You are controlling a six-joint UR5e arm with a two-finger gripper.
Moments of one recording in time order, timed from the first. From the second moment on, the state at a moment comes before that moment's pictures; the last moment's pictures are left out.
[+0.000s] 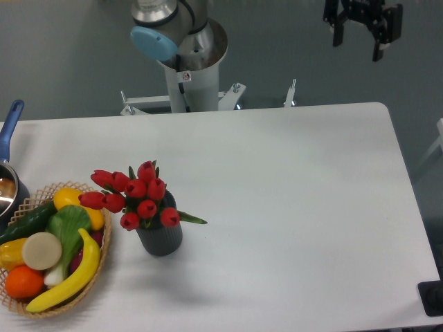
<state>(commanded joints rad) 3.13 -1.41 -1.73 -1.32 1.31 1.97</state>
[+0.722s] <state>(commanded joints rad) 3.10 -1.40 -1.77 -1.32 1.27 1.85</state>
